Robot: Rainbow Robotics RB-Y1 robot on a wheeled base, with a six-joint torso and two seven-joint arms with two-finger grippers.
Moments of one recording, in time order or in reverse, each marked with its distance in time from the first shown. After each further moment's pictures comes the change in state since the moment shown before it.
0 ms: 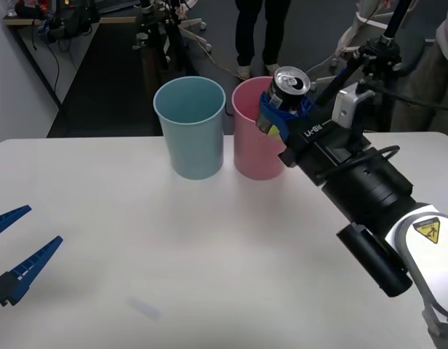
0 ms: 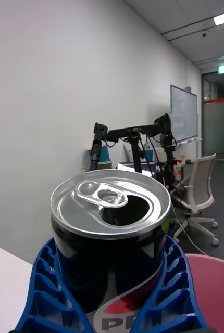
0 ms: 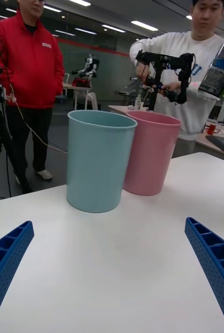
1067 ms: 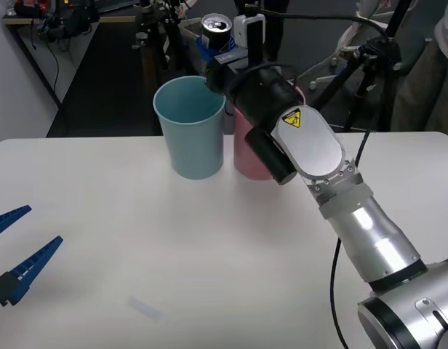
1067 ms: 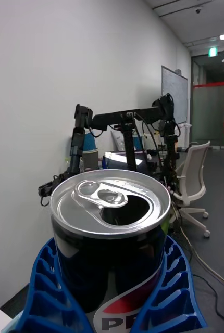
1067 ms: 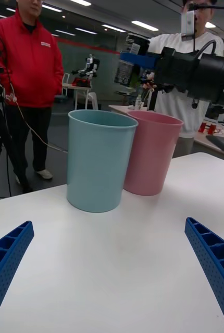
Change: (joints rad) right arm -0.651 0.208 0.059 0.789 0.124 0.173 -0.031; left arm 0.000 0.000 0.000 0.000 0.000 0.000 0.000
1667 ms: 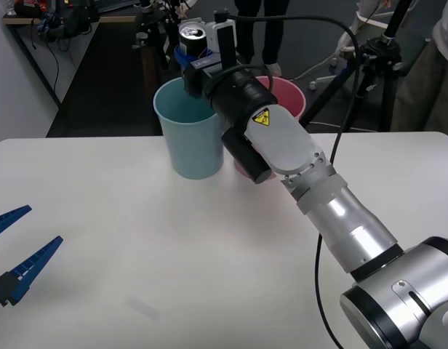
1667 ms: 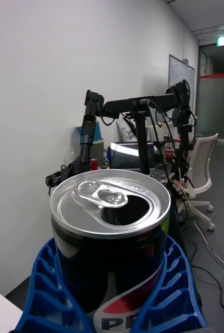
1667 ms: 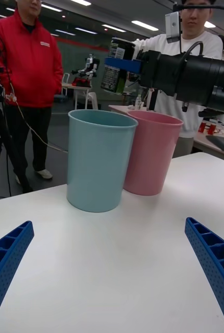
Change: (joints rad) right arm -0.065 0.054 0.034 0.110 0.006 0.033 0.014; left arm 0.000 0.000 0.000 0.000 0.000 0.000 0.000
